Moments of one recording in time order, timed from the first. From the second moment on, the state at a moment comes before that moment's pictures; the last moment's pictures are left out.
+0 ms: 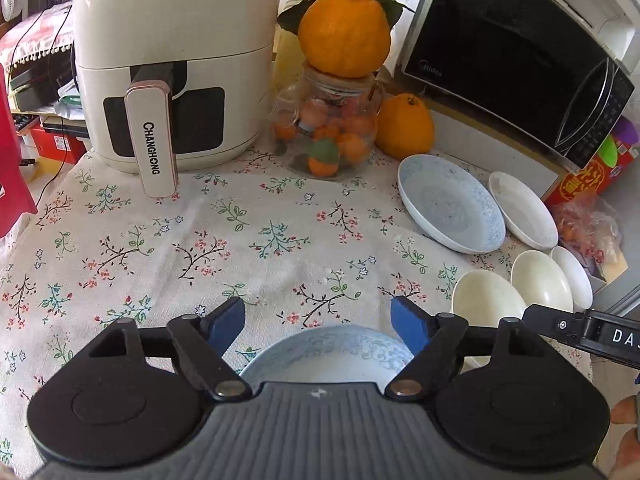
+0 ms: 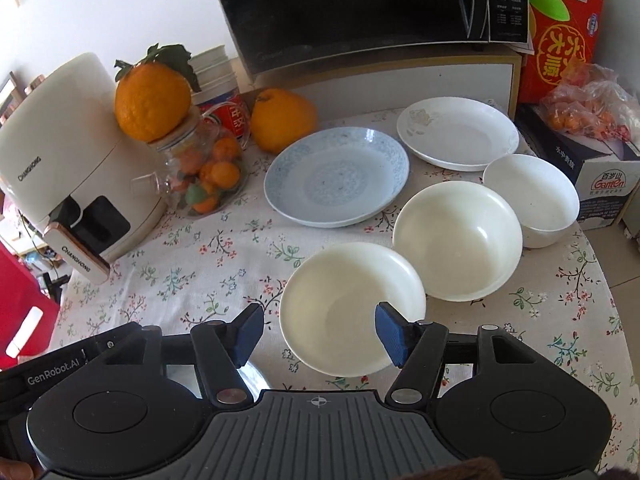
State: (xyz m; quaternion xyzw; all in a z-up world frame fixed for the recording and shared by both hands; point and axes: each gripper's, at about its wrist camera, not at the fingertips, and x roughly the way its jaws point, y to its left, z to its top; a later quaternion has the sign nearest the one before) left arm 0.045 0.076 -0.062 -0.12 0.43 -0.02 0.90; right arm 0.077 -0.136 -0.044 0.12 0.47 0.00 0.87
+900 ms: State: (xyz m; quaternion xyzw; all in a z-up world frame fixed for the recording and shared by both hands) left arm 0.168 0.025 -0.075 -0.18 0.45 -0.03 0.88; right arm 0.169 -0.228 -0.052 0.21 0.43 -0.06 0.88
